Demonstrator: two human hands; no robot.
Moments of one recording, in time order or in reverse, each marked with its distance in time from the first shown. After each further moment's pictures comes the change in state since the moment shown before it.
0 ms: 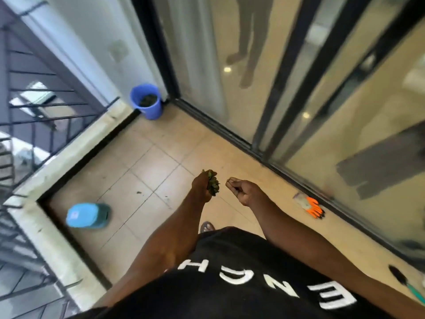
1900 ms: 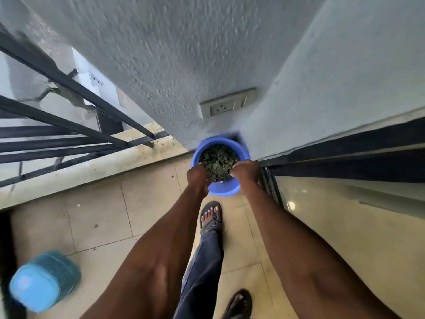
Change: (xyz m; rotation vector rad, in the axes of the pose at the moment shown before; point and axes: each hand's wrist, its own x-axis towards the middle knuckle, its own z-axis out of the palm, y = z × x) left_hand 0.750 0.700 -0.272 -0.537 0.608 -0.088; right_hand 0.784 -0.151 0.850 -1.199 0.056 -0.098
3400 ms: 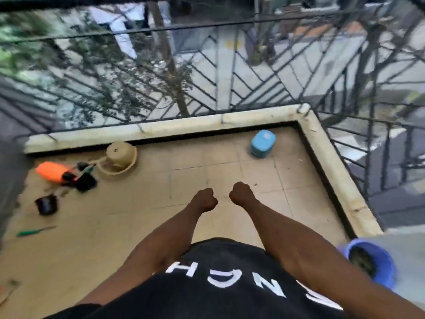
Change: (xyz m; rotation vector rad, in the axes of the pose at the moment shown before) left_hand -0.568 -0.558 -0.456 0.079 0.647 0.104; right_hand -0.673 0.454 -0.072 -2.016 -1.014 -1.367
